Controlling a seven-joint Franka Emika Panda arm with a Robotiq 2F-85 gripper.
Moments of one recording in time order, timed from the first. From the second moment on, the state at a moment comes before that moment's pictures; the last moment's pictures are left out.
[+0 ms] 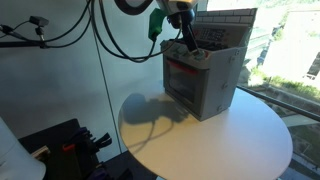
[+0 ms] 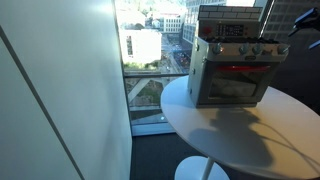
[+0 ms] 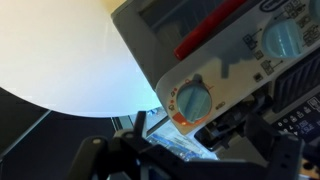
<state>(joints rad) -0.10 -0.09 -0.06 -2.31 0.33 2.88 0.37</state>
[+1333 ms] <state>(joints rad) -0.08 0.01 -0.05 -2.24 0.47 2.93 0.36</state>
